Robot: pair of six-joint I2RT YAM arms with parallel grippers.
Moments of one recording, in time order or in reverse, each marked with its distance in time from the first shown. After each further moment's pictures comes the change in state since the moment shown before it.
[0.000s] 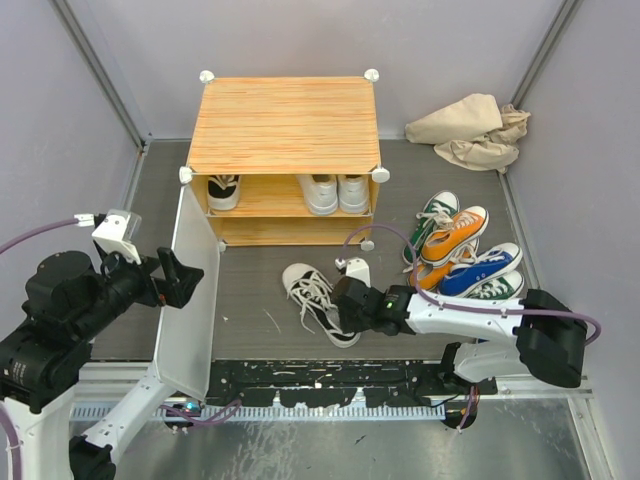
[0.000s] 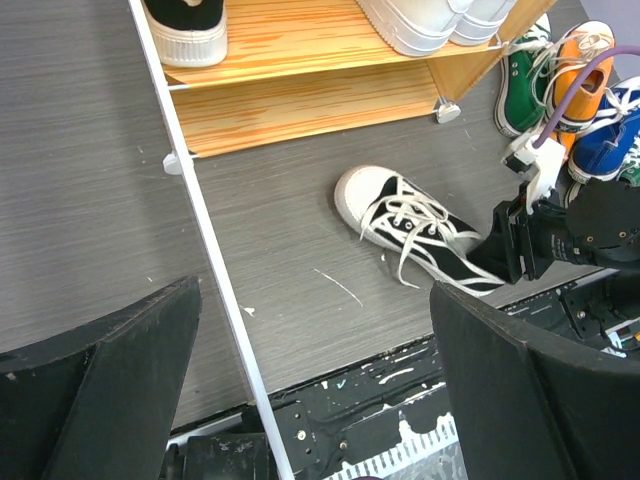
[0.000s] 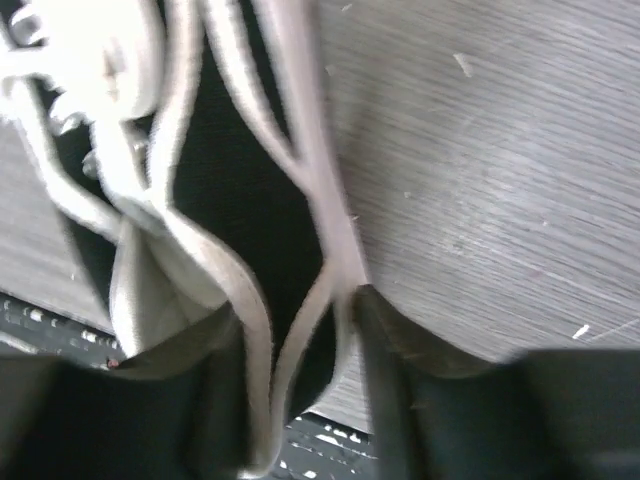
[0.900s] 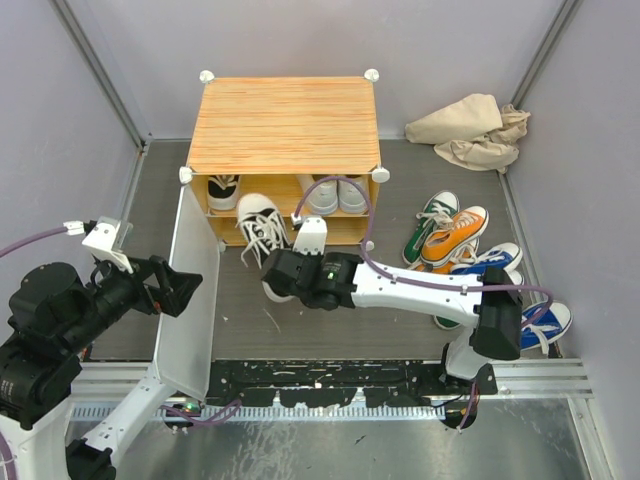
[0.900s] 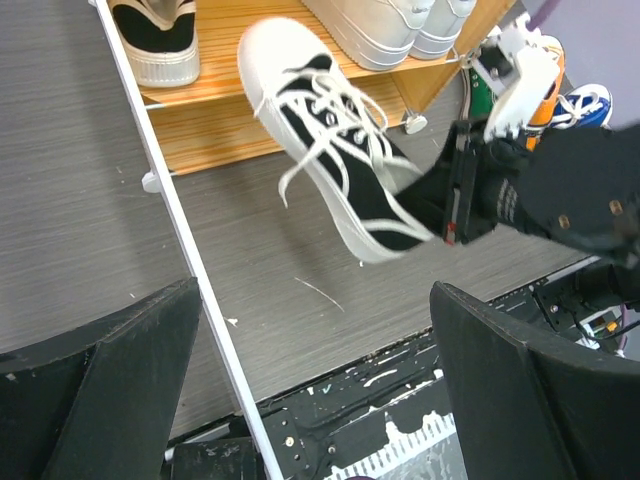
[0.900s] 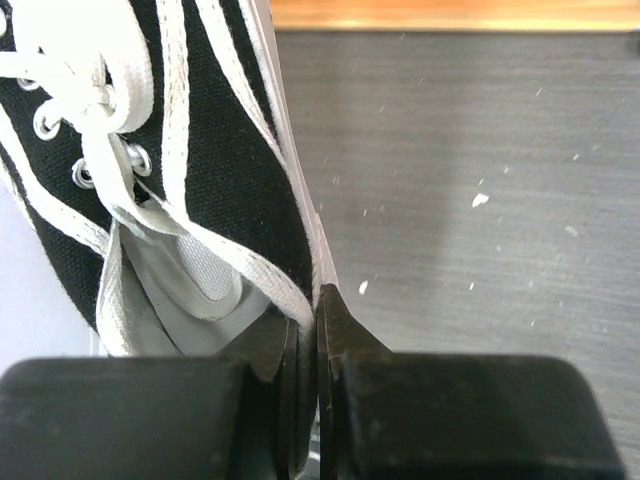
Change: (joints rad) left arm 0.000 -0.029 0.029 0.001 0.051 -0.003; right arm 0.157 0.353 0.741 -0.301 0.371 0.319
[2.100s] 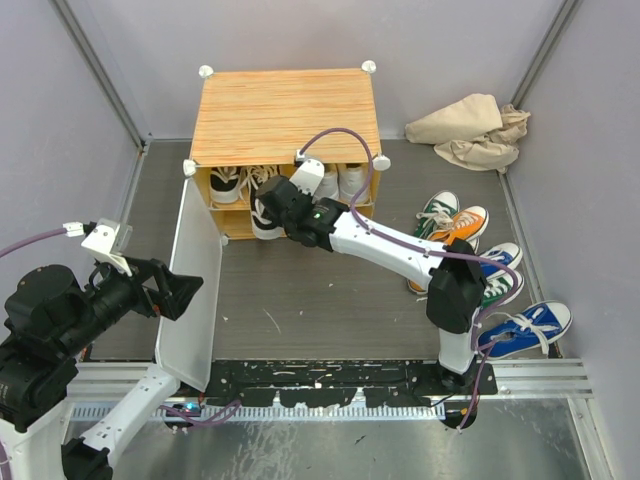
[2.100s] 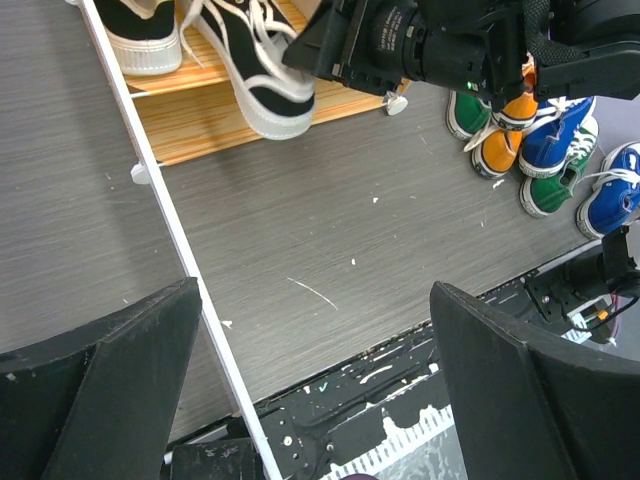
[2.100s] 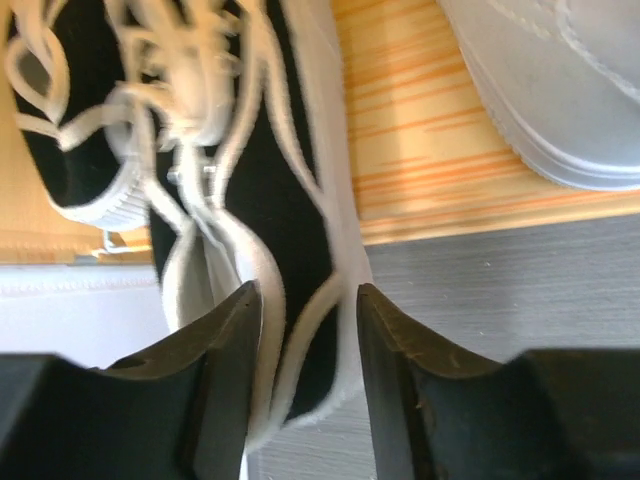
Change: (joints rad) left arm -0.028 -0.005 0.010 -0.001 0.010 0.000; right arm -0.311 0.257 0.282 0.275 -0.047 -0.086
